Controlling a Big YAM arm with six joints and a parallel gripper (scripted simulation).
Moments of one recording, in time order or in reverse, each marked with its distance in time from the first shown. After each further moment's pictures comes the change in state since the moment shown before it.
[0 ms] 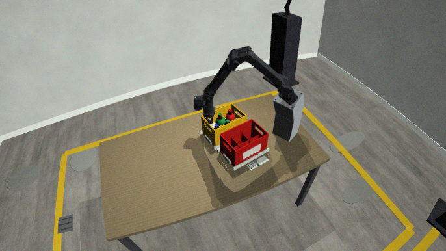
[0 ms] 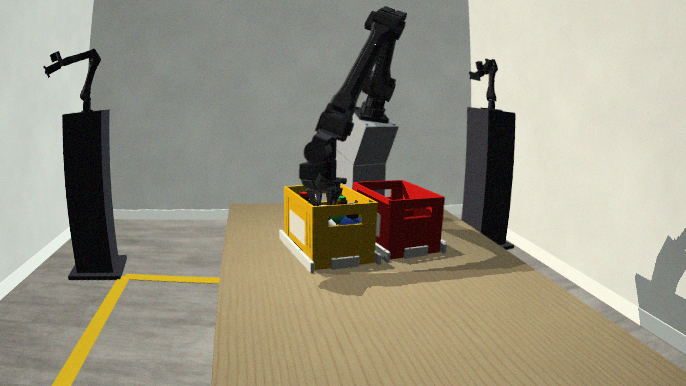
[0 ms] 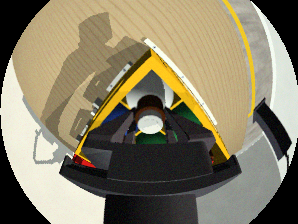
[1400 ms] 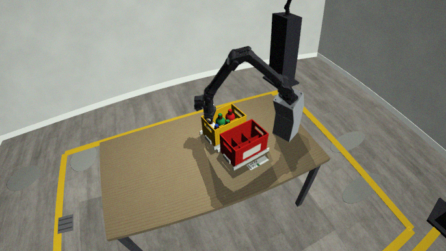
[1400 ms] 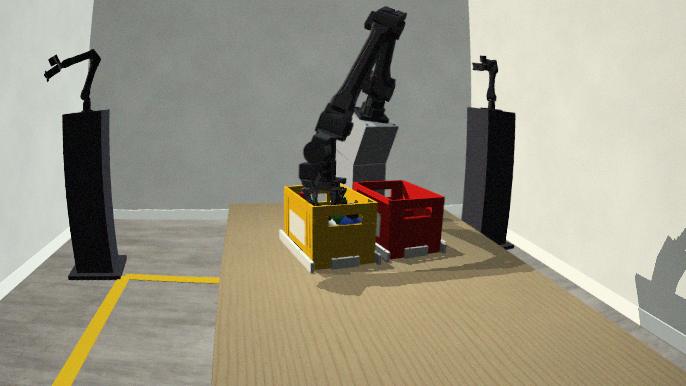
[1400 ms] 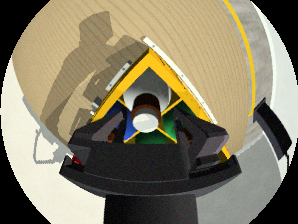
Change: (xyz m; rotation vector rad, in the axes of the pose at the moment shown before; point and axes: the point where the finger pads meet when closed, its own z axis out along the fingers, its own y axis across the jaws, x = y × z) arm 0.002 -0.001 0.000 -0.001 0.003 0.003
